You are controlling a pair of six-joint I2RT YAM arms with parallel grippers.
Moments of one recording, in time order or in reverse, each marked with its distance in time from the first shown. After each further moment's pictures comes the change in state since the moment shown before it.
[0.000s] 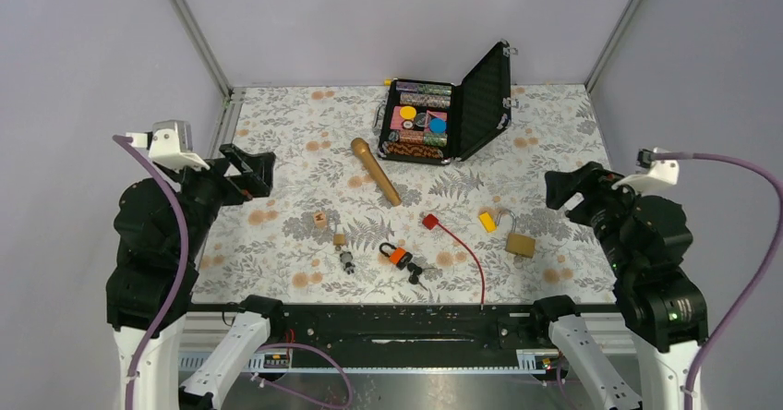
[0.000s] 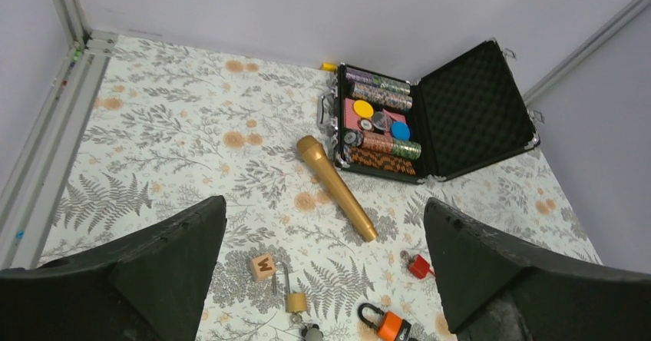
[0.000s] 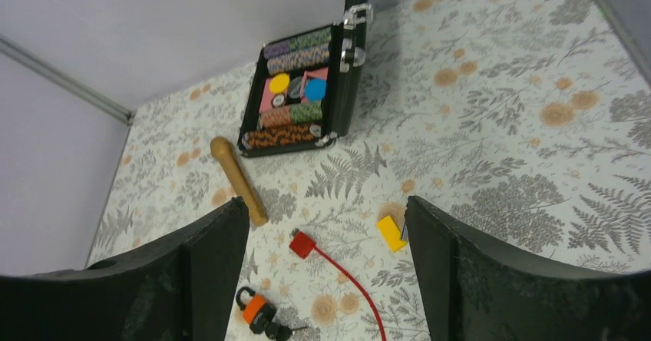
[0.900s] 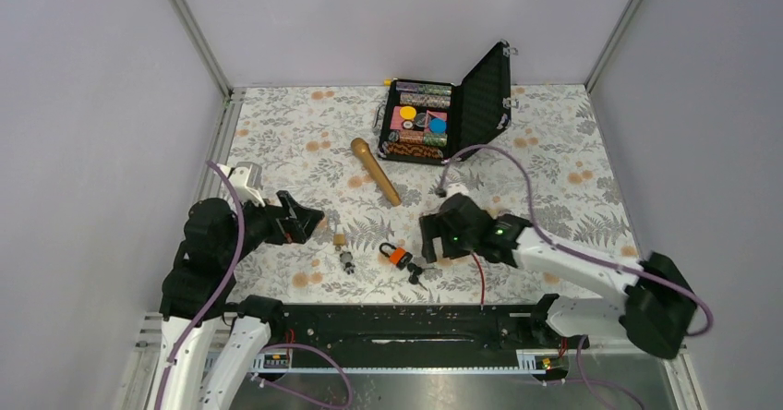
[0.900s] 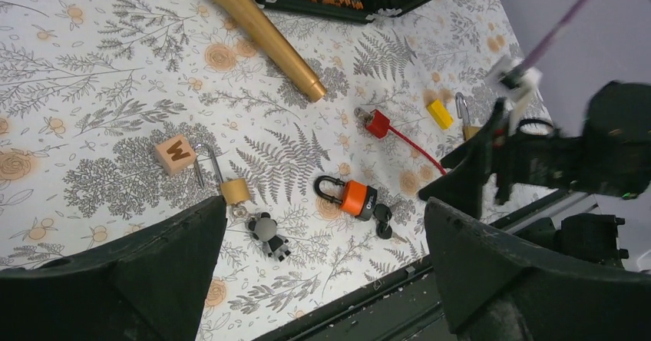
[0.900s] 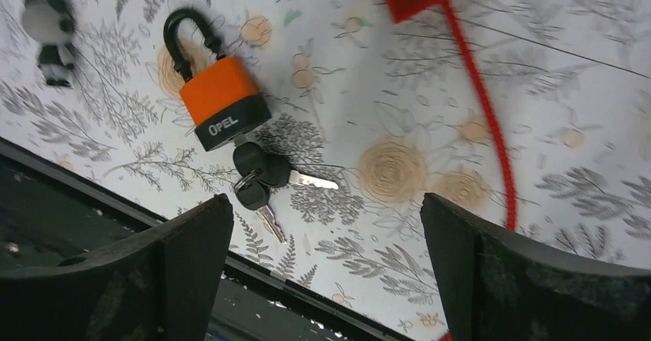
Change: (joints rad) left arm 0.001 -0.190 -0.526 0.064 0.373 -0.053; right arm 0.682 0.605 -0.520 0.391 -0.045 0.122
